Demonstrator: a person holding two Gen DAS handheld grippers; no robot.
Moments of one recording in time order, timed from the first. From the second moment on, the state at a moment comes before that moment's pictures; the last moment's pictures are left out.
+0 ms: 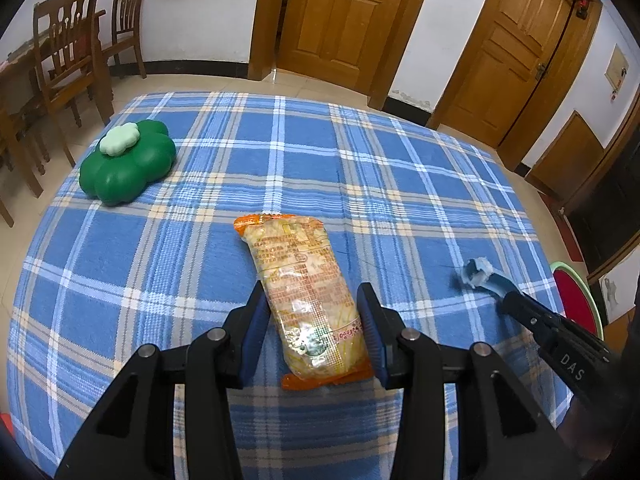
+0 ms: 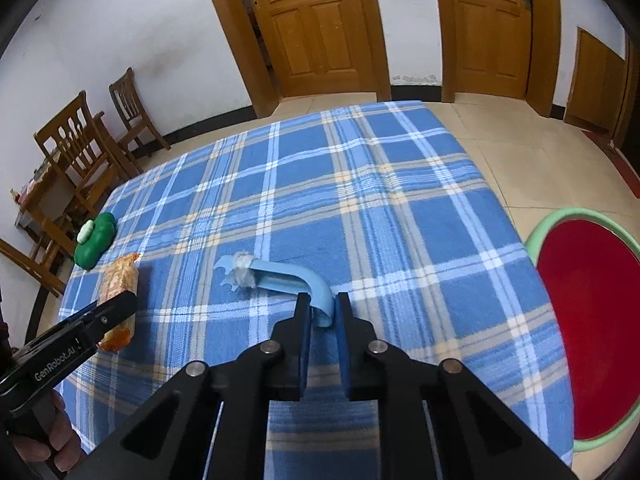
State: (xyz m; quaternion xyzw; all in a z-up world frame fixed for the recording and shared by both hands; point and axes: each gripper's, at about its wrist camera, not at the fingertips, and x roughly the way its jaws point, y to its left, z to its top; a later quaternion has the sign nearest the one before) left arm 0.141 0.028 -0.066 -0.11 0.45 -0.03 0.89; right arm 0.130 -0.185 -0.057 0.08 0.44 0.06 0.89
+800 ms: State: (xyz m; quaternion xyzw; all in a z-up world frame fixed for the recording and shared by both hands) left arm 0.117 -0.010 -0.034 -0.10 0.43 -0.07 0.89; right arm 0.067 -0.245 -0.019 0.13 0.40 -0.01 0.91
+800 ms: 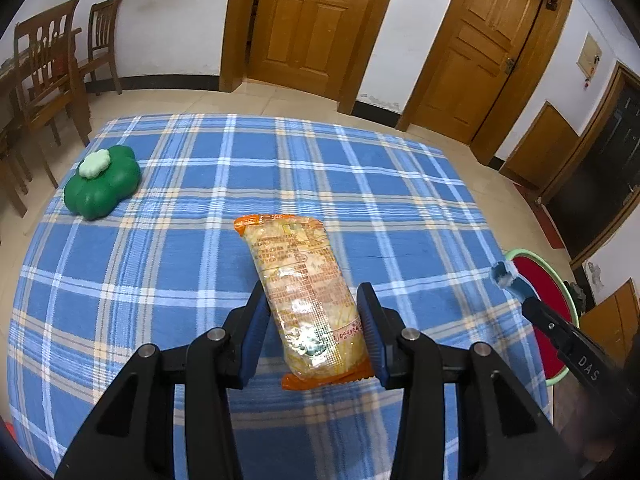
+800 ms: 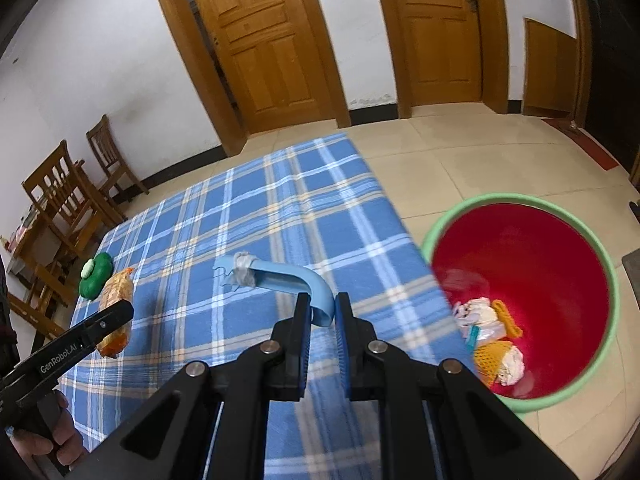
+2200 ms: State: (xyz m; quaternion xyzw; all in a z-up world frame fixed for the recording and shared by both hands) left arm 0.095 -0.165 -0.002 0.00 0.43 -0.21 0.88; right arm -0.003 -0.396 -0.032 0.25 0.37 -0.15 0.89
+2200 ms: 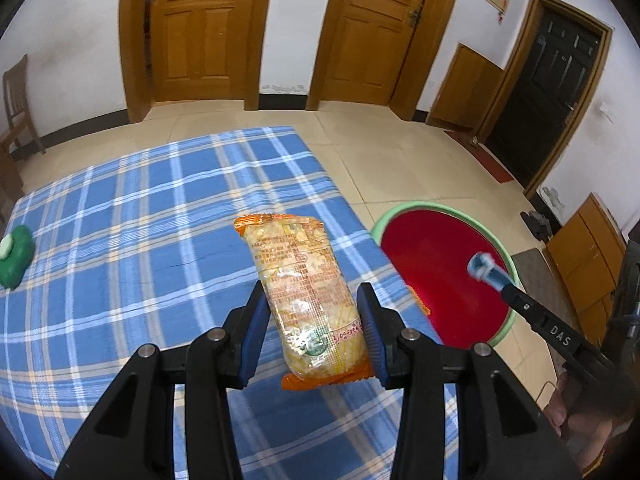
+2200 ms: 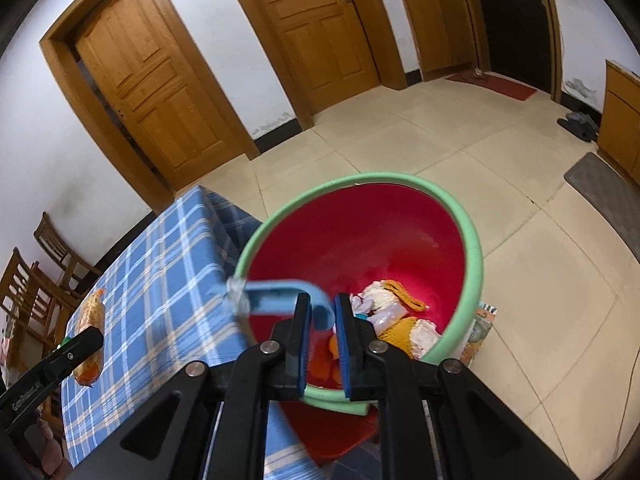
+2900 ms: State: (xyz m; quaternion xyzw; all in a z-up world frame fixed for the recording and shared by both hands) left arm 0.105 -0.236 -0.023 0.04 0.45 -0.27 0.85; right arm -0.004 -0.430 -0.054 0.28 0.37 -0.17 0.87
